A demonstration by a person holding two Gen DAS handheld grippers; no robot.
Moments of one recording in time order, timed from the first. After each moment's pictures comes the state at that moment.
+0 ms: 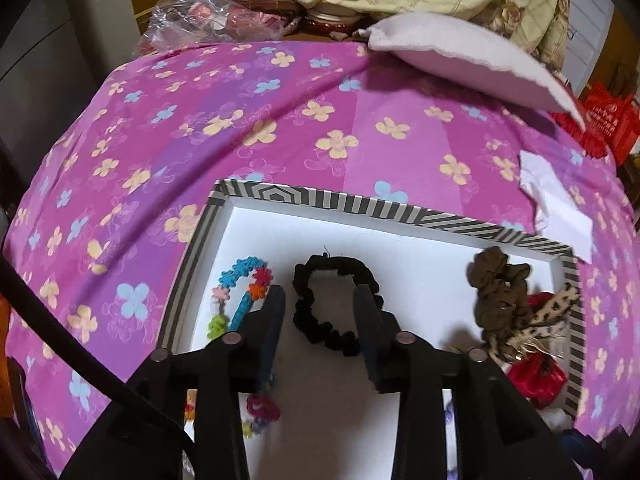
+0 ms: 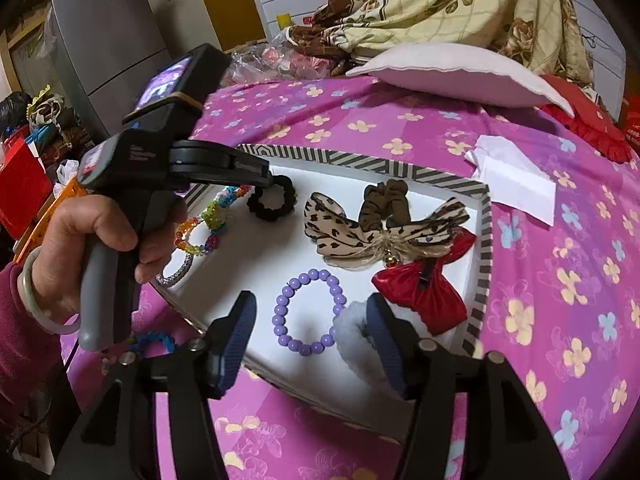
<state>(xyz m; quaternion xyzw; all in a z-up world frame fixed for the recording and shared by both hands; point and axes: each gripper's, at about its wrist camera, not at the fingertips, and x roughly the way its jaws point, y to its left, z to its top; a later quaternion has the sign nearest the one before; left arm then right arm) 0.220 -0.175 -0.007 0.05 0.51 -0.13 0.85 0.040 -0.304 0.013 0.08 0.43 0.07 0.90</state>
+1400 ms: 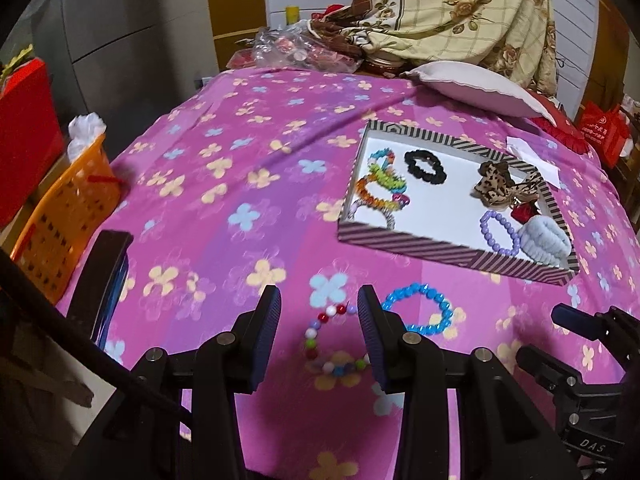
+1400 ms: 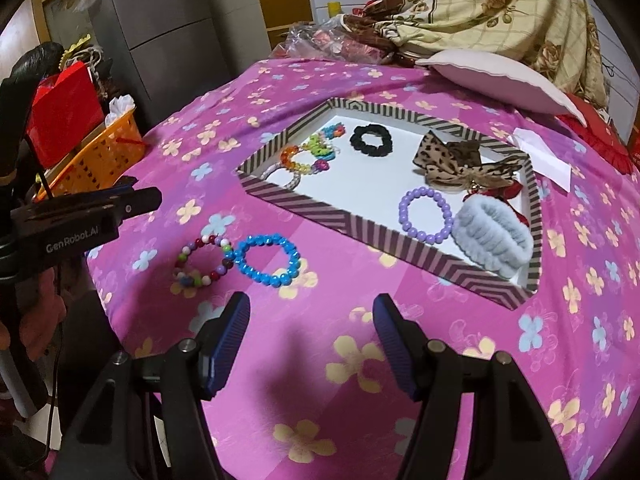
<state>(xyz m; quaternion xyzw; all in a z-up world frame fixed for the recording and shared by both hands) -0.001 0.001 0.035 0.04 0.43 -0.08 0.90 -0.055 -0.188 0.011 0.03 0.44 0.10 0.89</state>
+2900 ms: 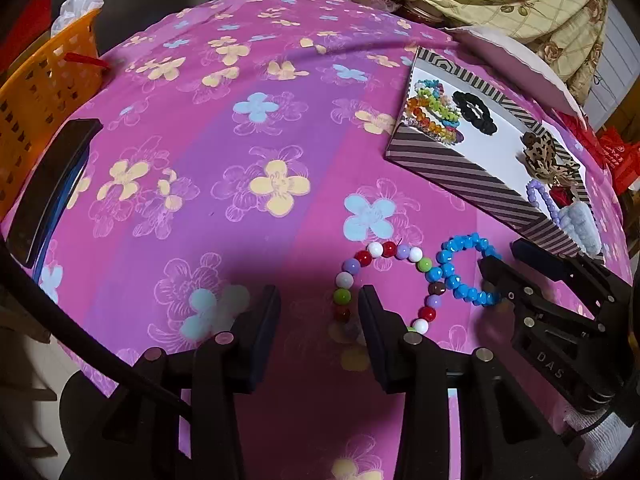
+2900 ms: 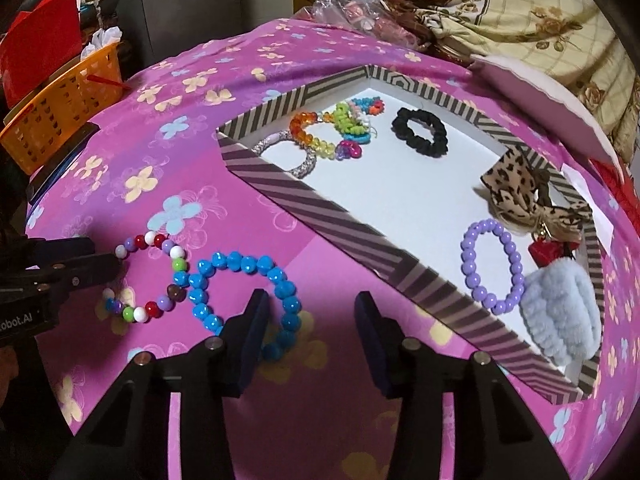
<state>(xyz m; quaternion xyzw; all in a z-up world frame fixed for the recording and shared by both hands) 0.025 0.036 -0.045 -0.04 0.53 -0.07 0.84 0.031 -0.144 -0.053 -0.07 0.47 0.10 0.87</state>
